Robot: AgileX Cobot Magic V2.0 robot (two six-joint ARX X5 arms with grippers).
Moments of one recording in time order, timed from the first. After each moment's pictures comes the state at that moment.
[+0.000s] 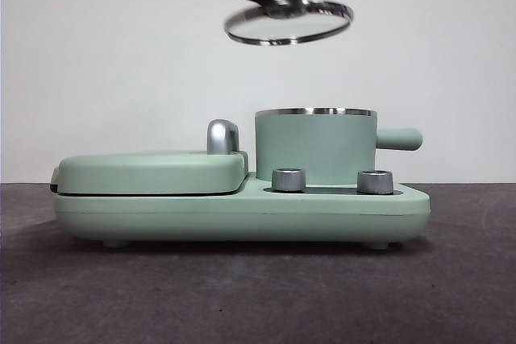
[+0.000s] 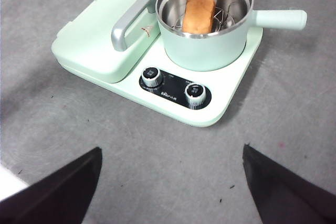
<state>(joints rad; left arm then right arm) -0.64 1.74 1.66 -0.32 0.13 0.03 0.53 0.55 1.02 -1.04 -0.08 0.18</state>
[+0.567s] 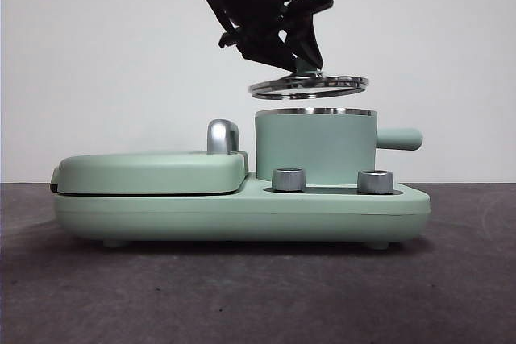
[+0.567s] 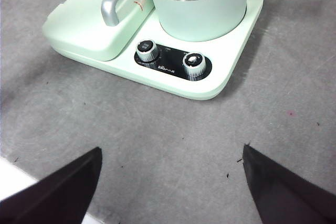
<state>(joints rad) -0.64 1.92 1.66 -0.16 0.13 0.03 0.53 0.41 0.86 -1.02 -0.08 0.24</state>
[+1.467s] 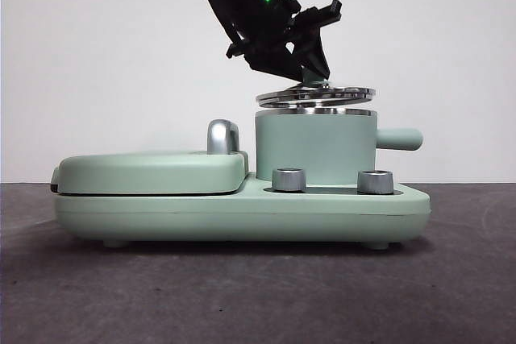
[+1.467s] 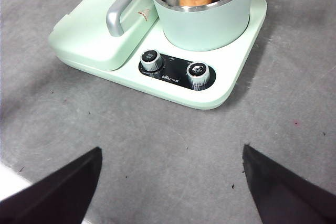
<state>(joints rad) -0.65 1.96 1.66 -0.12 0.13 0.03 0.53 0.41 0.85 -0.98 -0.09 0.25</state>
